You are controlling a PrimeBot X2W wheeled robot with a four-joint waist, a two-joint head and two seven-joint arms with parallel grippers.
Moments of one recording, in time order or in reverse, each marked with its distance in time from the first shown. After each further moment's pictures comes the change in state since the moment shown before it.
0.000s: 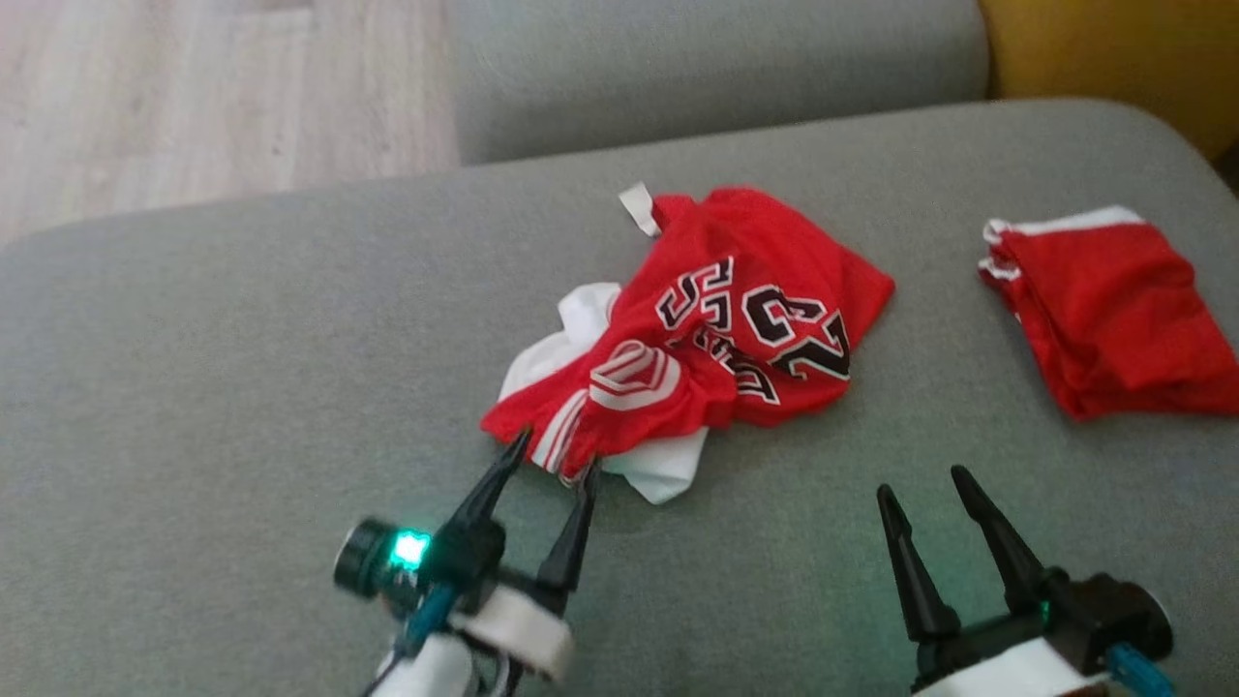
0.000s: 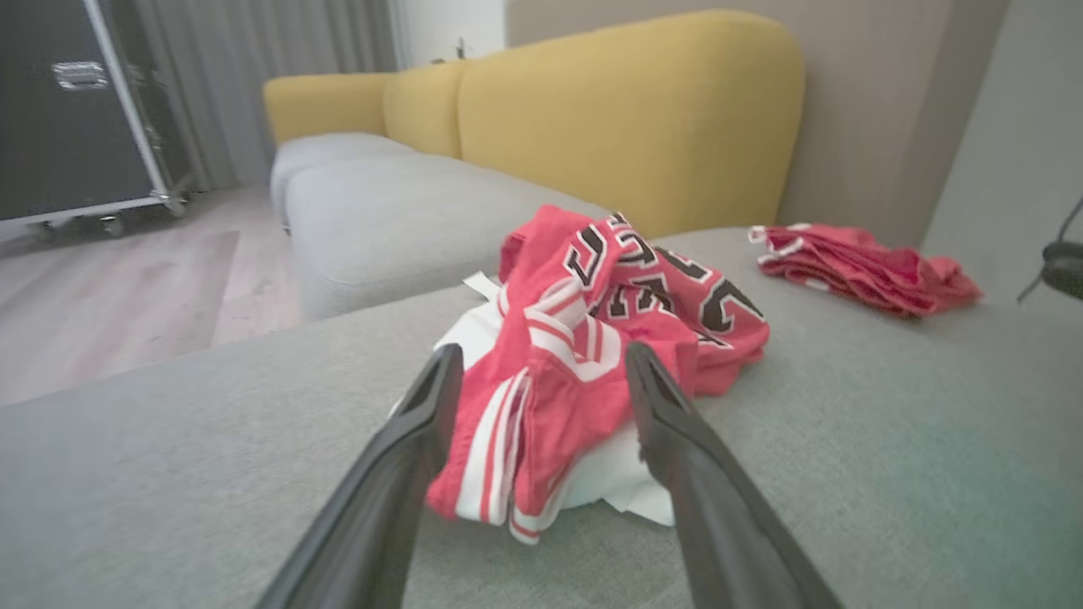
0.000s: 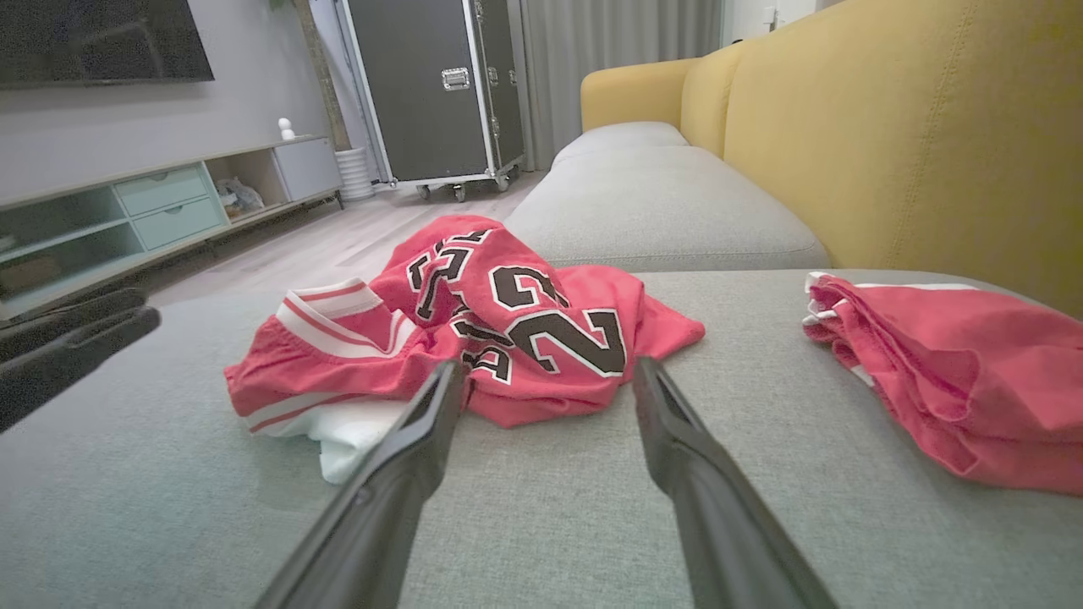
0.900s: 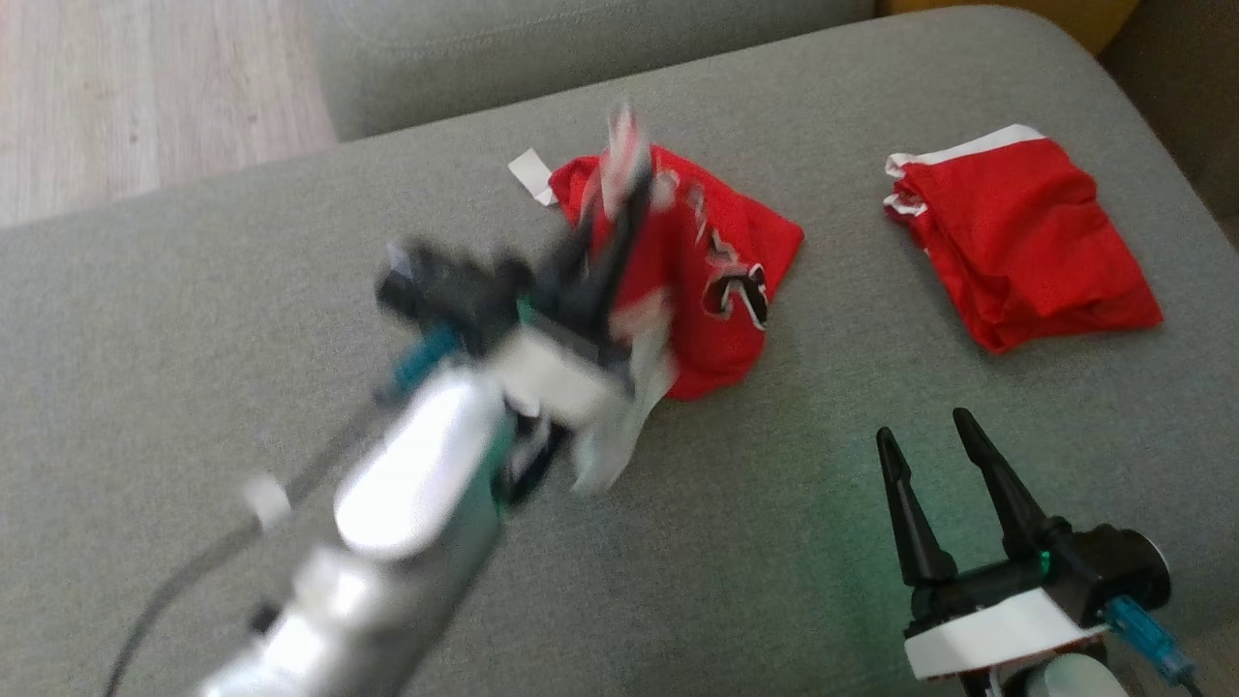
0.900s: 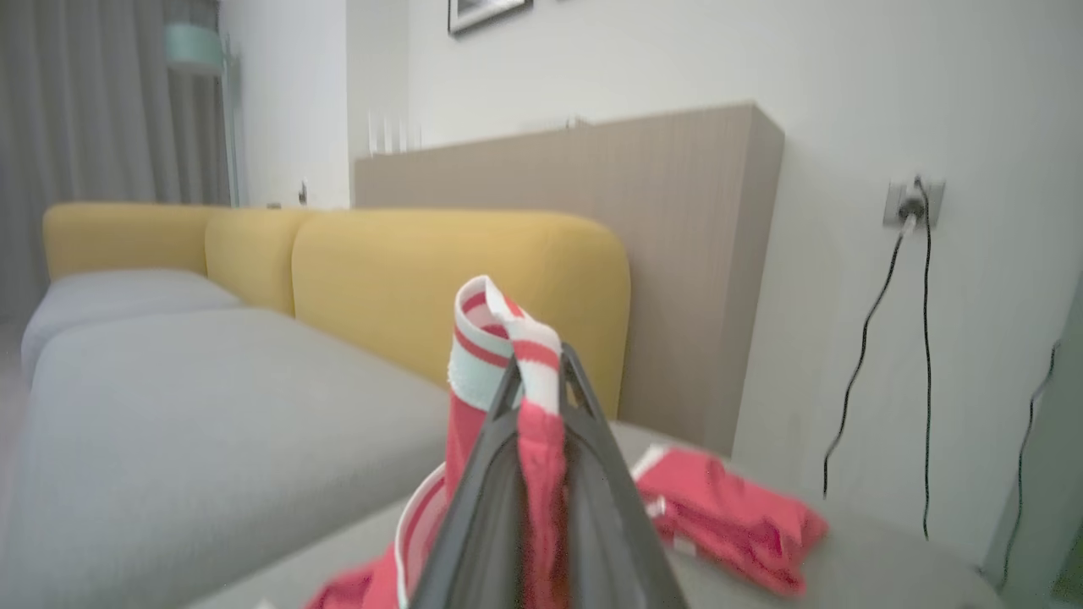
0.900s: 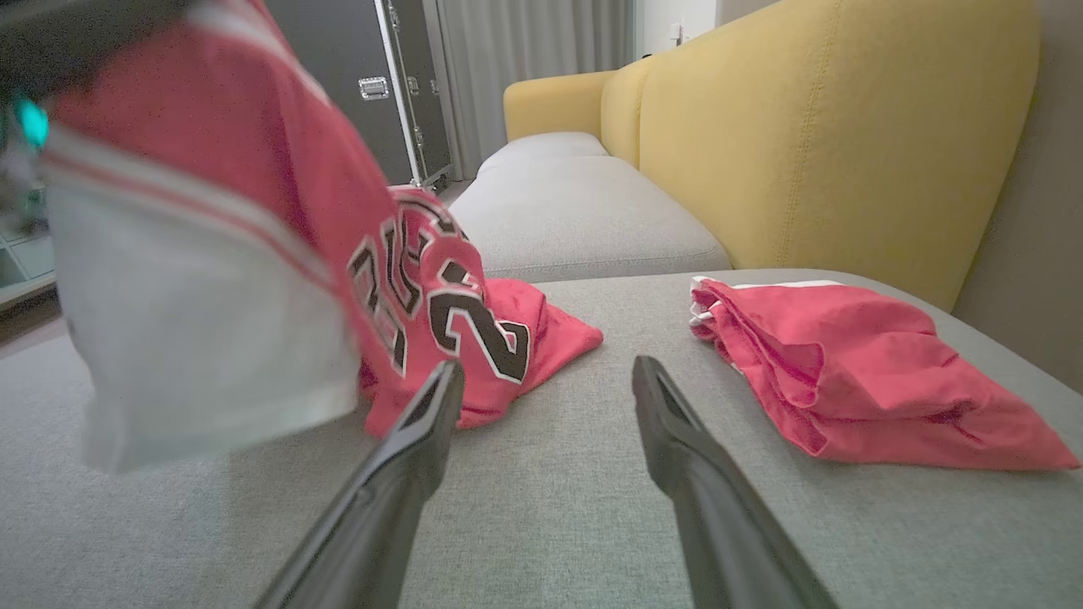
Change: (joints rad) left arm -0.476 -0.007 -0.171 0.046 -0.274 -0.063 0.000; right arm -0.093 0.022 -0.018 0.003 -0.021 0.000 0.000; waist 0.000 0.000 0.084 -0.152
